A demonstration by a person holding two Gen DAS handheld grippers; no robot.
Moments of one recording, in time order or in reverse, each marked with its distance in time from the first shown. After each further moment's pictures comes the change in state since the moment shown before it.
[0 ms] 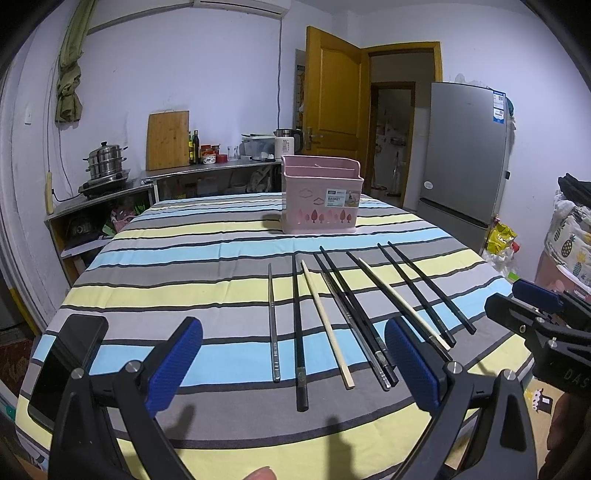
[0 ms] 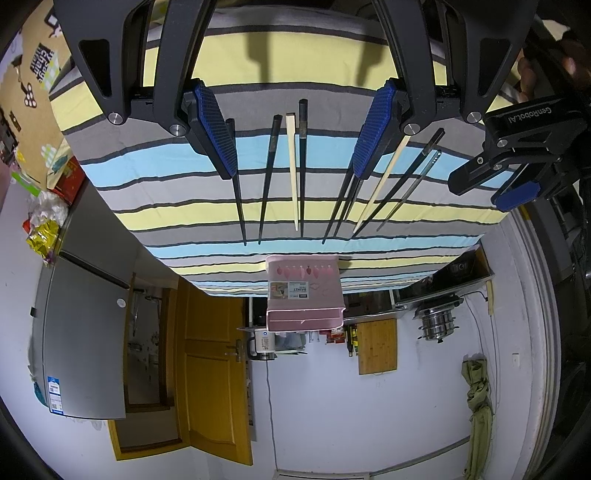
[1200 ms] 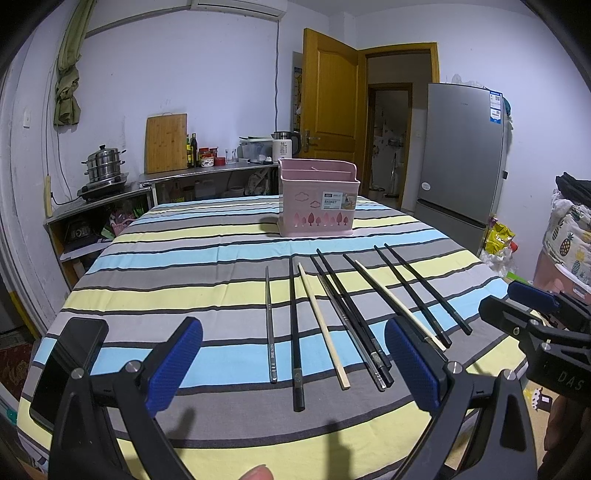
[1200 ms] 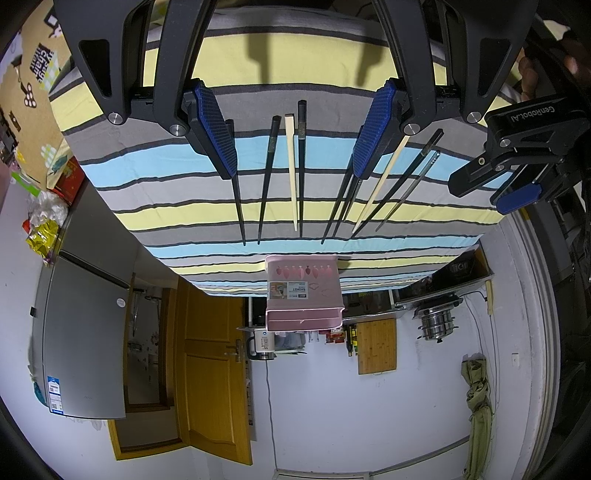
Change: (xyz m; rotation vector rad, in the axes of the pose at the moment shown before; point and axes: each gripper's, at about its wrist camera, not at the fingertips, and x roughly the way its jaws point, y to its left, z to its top) left arm -0.003 -0.004 0.001 0.009 -0.011 -0.004; right arm 0.000 0.000 0.000 0.002 0.000 0.000
